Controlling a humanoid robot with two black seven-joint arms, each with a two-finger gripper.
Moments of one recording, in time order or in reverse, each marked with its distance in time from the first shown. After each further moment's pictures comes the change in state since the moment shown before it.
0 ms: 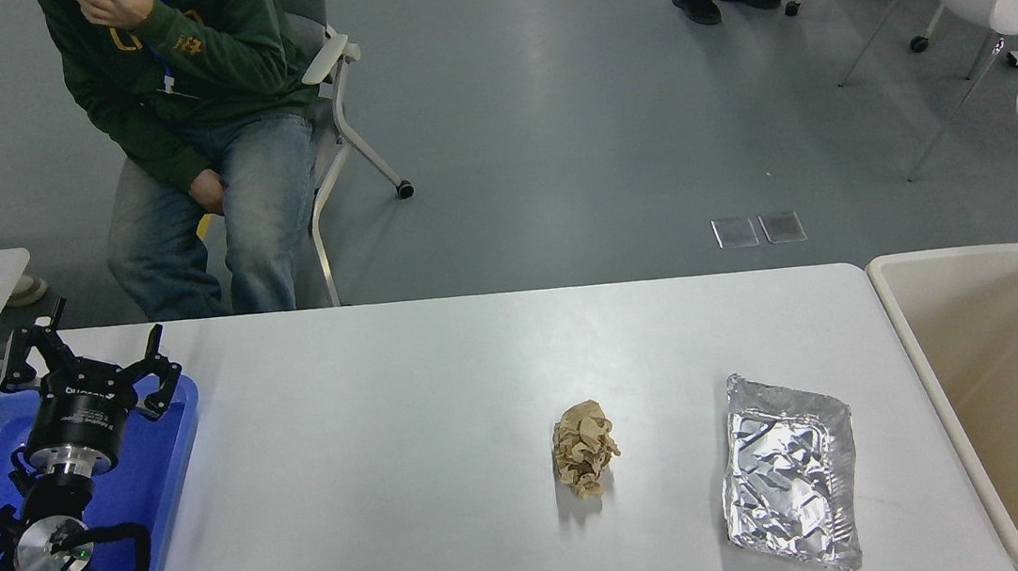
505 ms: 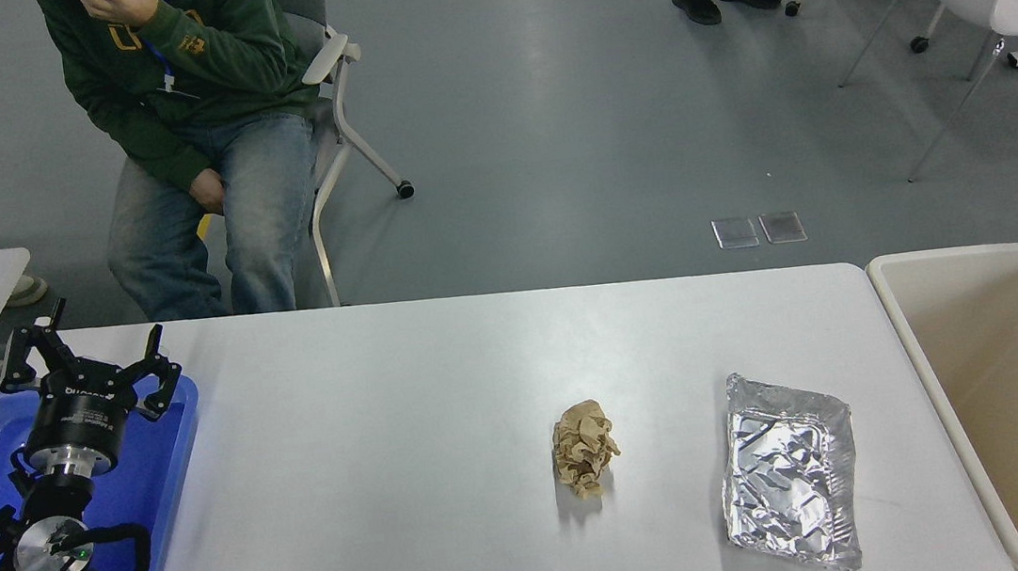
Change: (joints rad) left arm 0.000 0.000 0.000 0.001 0.000 -0.001 0.000; right arm -0.096 0.023 -0.001 -0.036 0.004 -0.159 -0.079
